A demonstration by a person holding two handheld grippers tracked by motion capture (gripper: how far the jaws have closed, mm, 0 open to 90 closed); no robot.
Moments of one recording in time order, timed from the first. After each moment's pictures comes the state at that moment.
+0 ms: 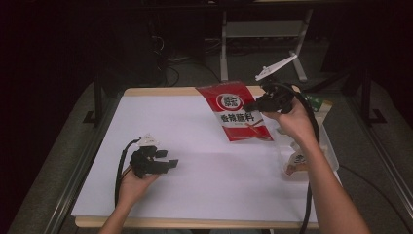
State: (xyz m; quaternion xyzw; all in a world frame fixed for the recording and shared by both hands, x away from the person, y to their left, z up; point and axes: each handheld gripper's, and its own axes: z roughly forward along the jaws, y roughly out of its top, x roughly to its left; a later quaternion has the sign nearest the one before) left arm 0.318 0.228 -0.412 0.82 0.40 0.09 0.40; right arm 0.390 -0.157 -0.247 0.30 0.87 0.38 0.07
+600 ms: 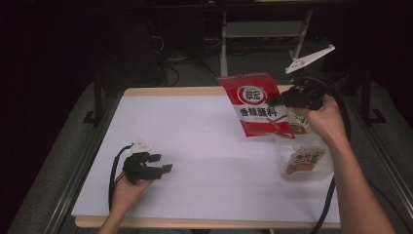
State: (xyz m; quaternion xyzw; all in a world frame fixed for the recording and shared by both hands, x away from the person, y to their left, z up) left arm 0.304 0.248 -0.420 0.82 0.39 0.10 0.40; right arm 0.372 -0.211 -0.219 0.31 0.86 0.39 0.09
